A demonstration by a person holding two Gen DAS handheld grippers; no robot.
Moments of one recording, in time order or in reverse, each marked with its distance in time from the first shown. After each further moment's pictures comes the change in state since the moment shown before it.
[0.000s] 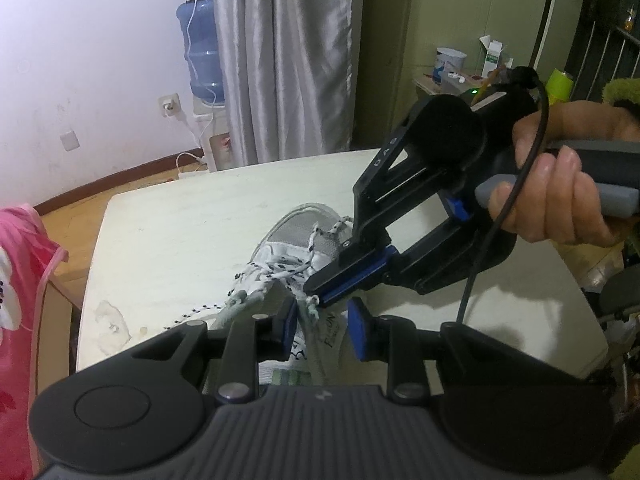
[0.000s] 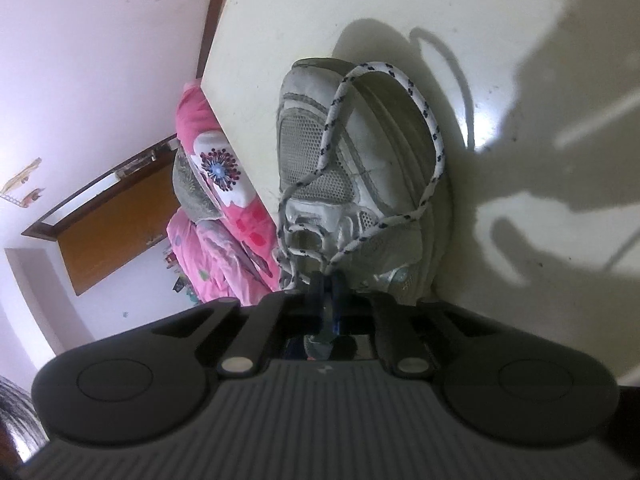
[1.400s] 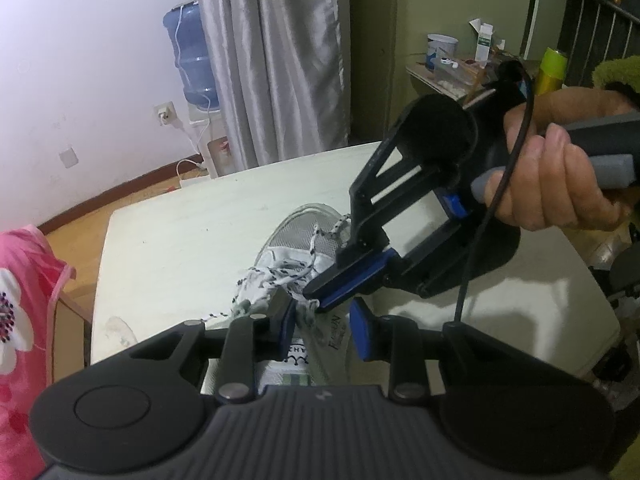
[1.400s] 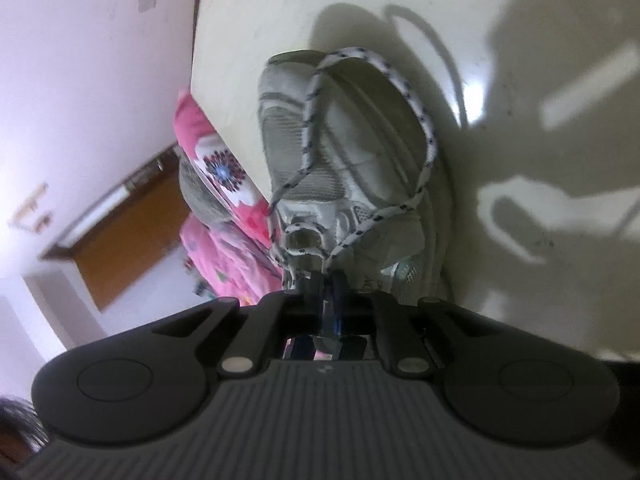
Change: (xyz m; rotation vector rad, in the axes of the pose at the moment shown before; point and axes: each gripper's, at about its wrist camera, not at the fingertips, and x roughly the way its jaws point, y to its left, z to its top) left arm -0.017 -0.007 0.000 0.082 0.011 0.018; right arm 0.015 -0.016 0.005 0.121 0.035 0.052
